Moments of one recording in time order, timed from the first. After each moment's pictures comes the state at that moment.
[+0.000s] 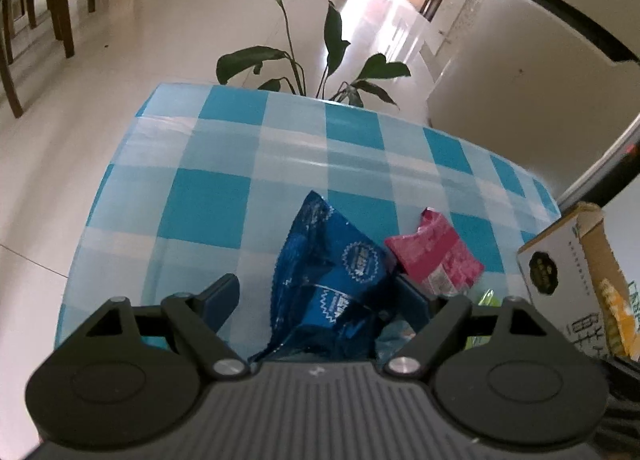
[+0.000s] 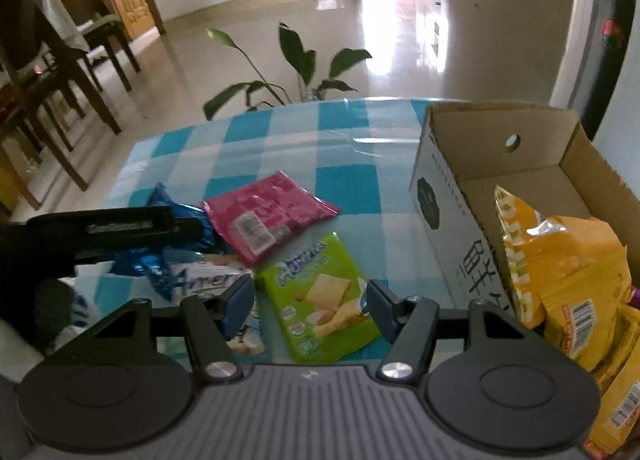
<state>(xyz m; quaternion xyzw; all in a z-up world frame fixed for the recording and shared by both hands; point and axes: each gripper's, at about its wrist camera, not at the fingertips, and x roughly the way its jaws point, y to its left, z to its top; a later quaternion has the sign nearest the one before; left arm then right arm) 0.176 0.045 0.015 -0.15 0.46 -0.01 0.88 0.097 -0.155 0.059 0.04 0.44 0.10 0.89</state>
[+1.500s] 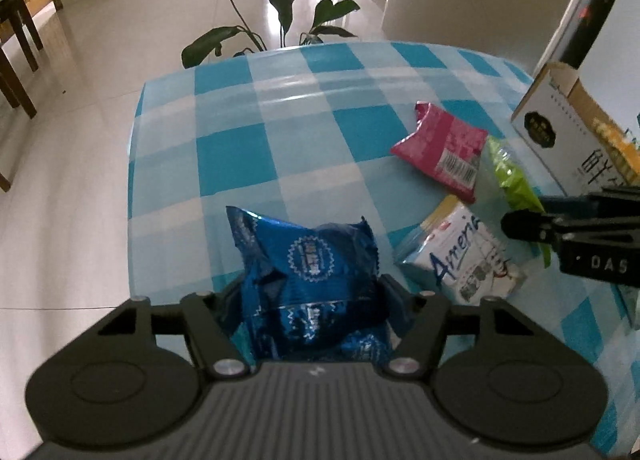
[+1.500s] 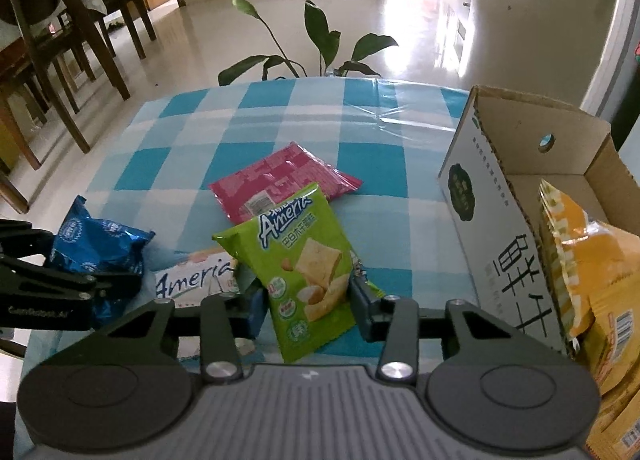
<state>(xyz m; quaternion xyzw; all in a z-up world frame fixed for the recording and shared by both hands) 0.138 0.061 0.016 0.00 0.50 -0.09 0.86 0.102 -0.137 0.041 -0.01 0.45 0.13 0.88</state>
